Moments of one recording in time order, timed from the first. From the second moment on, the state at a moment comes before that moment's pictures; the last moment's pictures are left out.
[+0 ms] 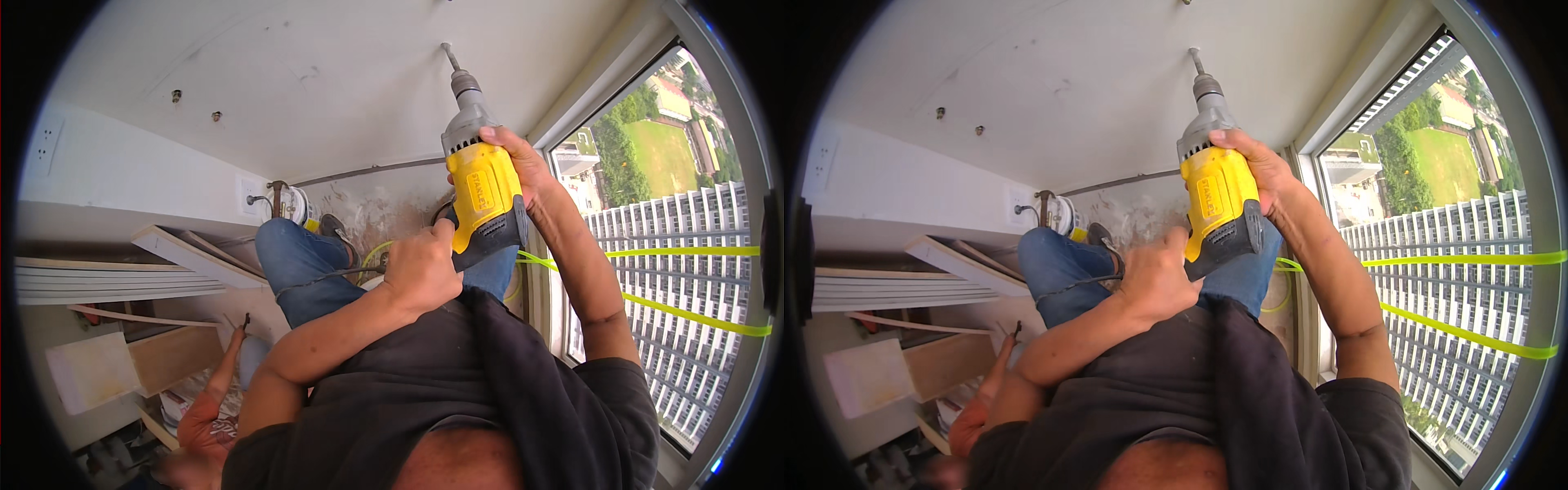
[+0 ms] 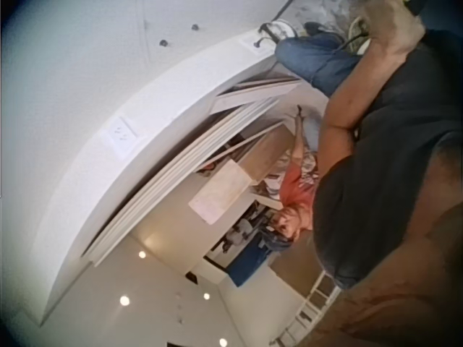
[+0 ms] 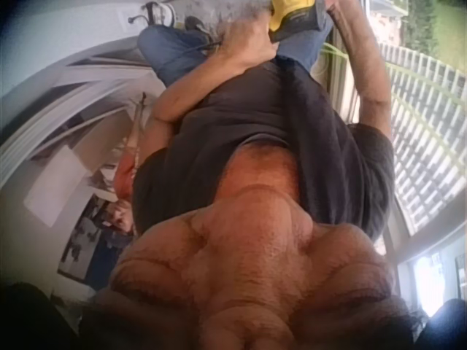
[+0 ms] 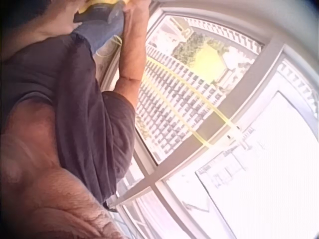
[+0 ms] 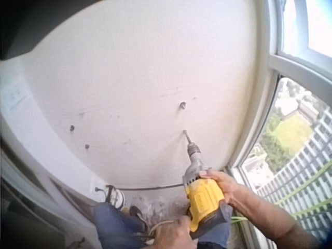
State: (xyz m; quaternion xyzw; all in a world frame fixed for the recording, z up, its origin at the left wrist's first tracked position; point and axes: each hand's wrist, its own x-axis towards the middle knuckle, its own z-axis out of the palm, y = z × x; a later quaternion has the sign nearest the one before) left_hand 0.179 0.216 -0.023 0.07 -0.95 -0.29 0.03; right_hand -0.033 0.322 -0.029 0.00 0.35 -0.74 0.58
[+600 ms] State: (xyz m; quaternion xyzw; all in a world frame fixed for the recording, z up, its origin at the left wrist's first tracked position) left_hand 0.177 0.202 -0.081 0.06 -0.96 -0.27 0.05; right_hand -0.027 0.320 -0.080 -0.03 0.36 -0.74 0.57
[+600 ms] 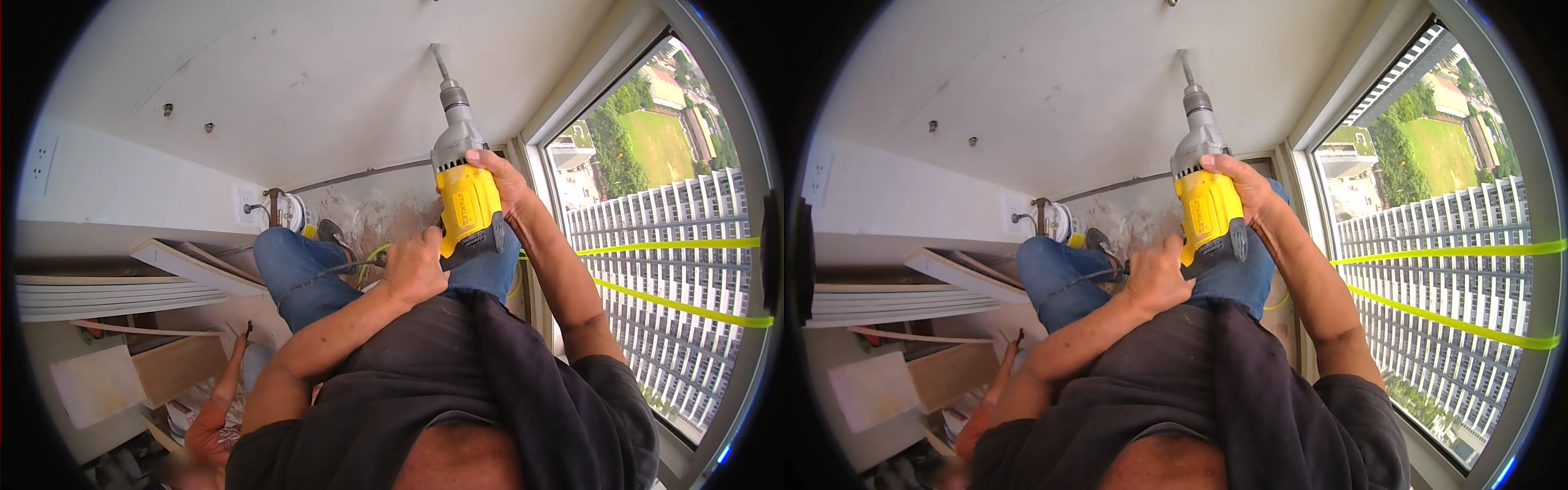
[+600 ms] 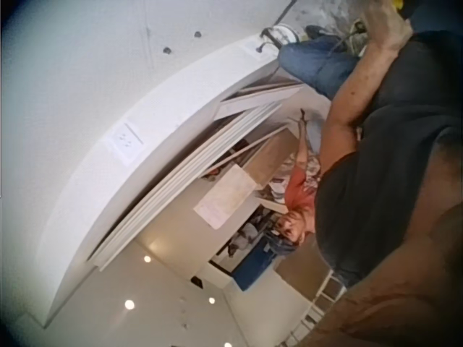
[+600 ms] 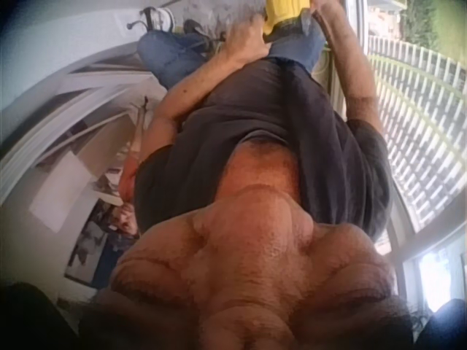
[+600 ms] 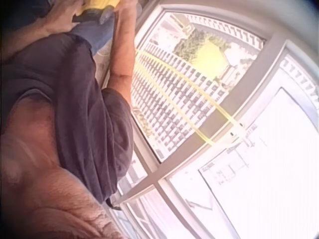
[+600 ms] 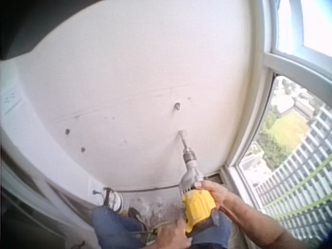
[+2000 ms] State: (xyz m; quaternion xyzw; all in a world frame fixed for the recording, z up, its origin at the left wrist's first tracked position) left_hand 0.173 0.219 -0.040 0.05 -0.94 -0.33 0.01; right_hand -0.034 0.327 -0.032 -0.01 0.38 -0.73 0.56
